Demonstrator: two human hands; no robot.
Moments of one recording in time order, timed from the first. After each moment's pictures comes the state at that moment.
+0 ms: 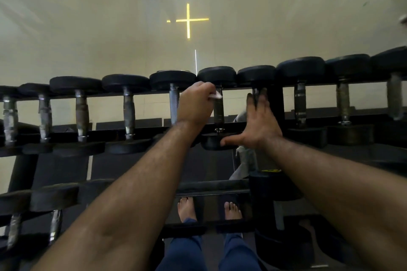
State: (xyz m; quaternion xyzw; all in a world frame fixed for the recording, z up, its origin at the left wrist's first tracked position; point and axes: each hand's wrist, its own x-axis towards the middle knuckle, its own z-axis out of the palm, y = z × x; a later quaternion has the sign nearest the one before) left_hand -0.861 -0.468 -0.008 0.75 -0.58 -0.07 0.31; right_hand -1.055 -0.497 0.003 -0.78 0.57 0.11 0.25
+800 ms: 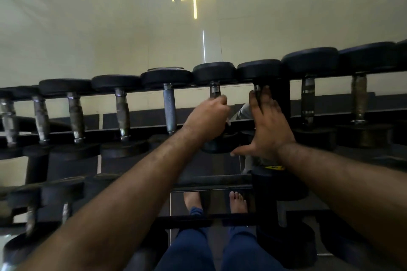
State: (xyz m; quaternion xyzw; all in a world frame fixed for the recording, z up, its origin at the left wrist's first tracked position) left_hand -0.893 -0.479 -0.007 0.64 -0.75 -0.17 0.00; right_hand -1.086 -0.507 -0.001 -0.85 0.47 0.13 0.19
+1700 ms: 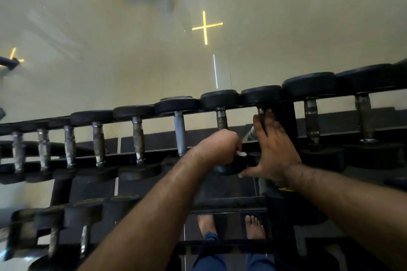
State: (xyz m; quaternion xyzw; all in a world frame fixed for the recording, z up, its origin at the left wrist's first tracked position) left_hand -0.906 -0.483 0.024 0.63 -0.66 -0.38 -0.13; right_hand -1.093 -0.511 -0.007 -0.86 0.45 0.13 0.19
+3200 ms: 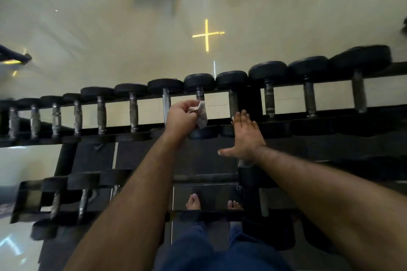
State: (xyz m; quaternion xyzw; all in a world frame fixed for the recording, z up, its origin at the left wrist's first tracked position) left_hand -0.948 -0.406 0.089 0.74 -0.24 -0.46 0.43; right_hand -1.148 -0.458 0.012 -0.83 0.48 0.15 0.26
